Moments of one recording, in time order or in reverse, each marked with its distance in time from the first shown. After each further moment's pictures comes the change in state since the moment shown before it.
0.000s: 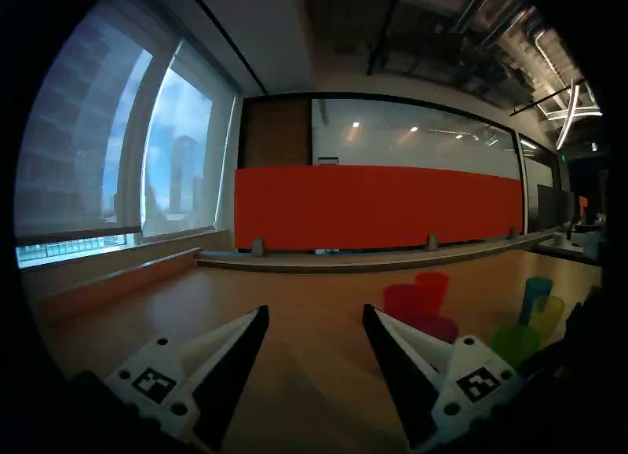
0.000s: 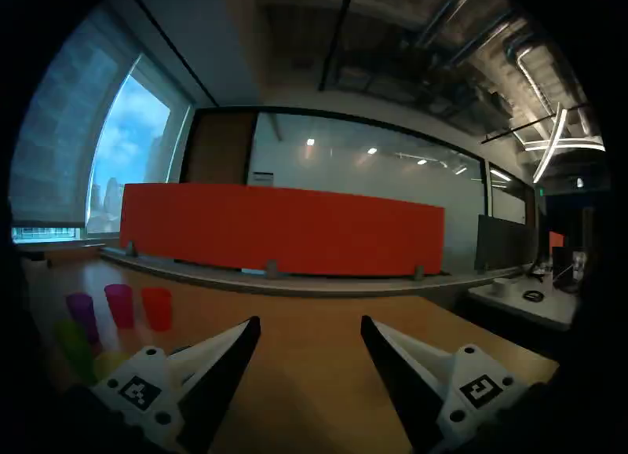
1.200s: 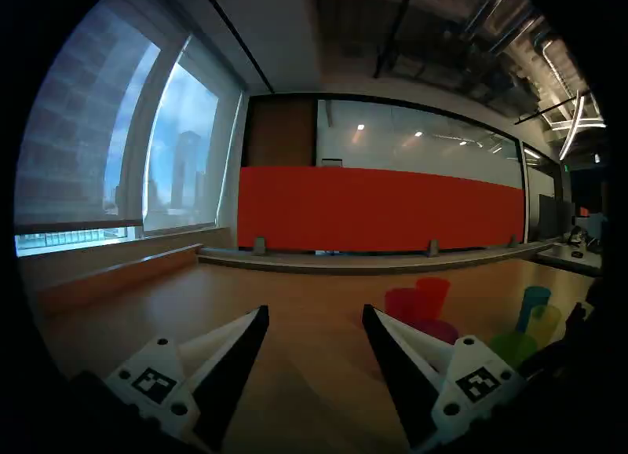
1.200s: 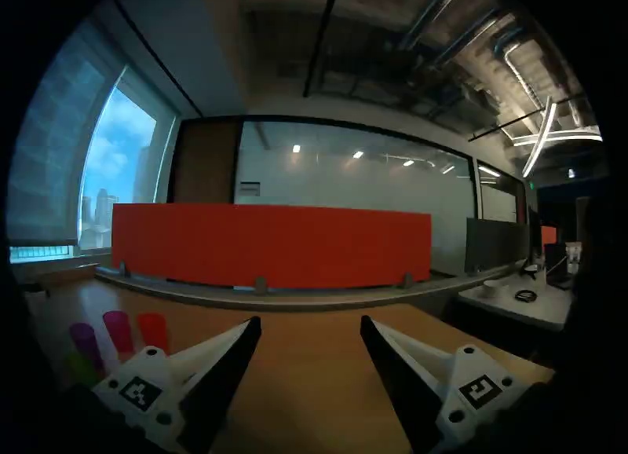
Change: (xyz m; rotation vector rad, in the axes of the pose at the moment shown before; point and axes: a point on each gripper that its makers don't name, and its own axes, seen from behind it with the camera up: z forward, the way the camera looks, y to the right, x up) left arm 0.003 -0.006 -0.003 0.004 0.001 -0.038; right arm 0.051 0.028 -0.006 -0.058 0.022 0.047
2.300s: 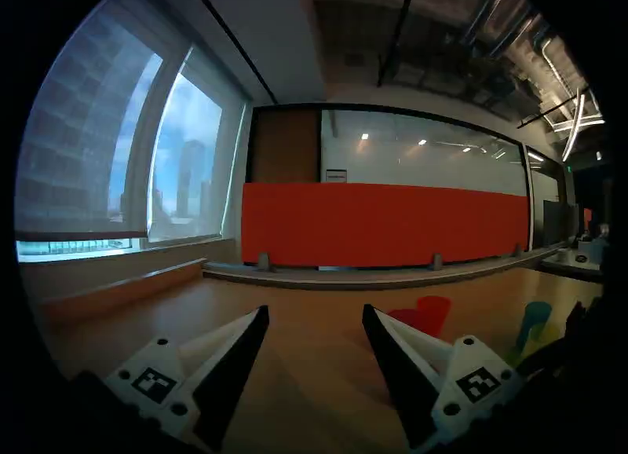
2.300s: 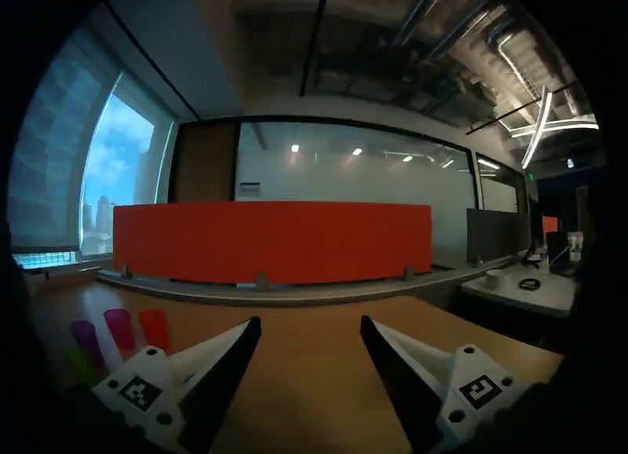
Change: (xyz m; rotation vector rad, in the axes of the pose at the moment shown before) left arm 0.031 0.005 0.004 0.029 0.046 0.009; right arm -0.024 0.007 -0.002 0.000 -0.013 0.034
